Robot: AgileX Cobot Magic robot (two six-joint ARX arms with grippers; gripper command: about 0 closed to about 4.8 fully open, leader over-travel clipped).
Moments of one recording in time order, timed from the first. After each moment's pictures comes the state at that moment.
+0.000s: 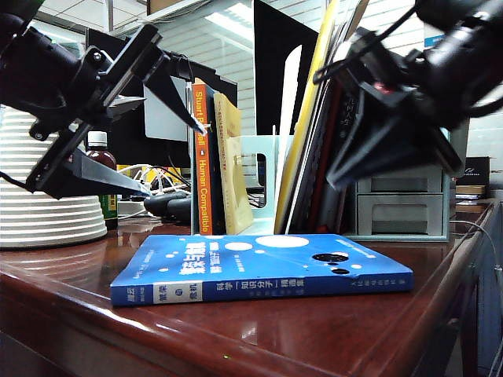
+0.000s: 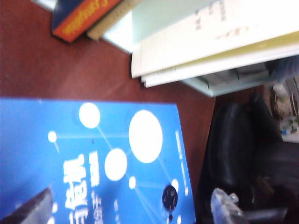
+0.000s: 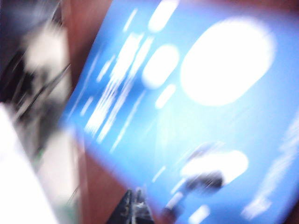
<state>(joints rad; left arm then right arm) -0.50 1.24 0.58 0.18 0.29 -0.80 0.40 1.35 0.82 -0.38 -0.65 0.11</state>
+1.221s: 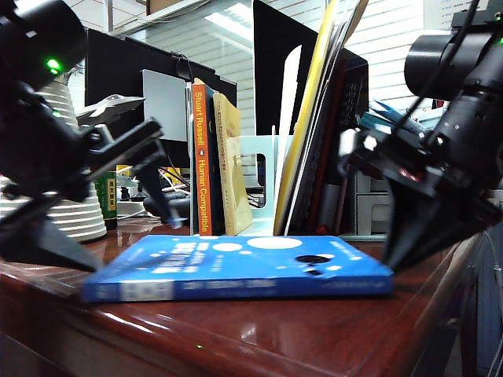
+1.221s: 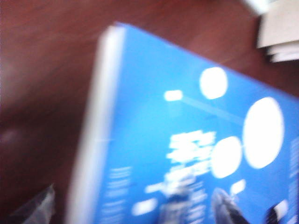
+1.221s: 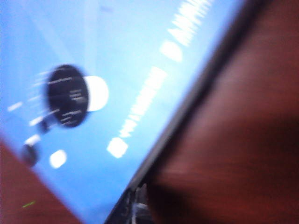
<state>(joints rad) -0.50 1.39 0.60 0.02 0.15 -0.77 0.40 1.49 0.82 -0.51 -0.46 0.01</state>
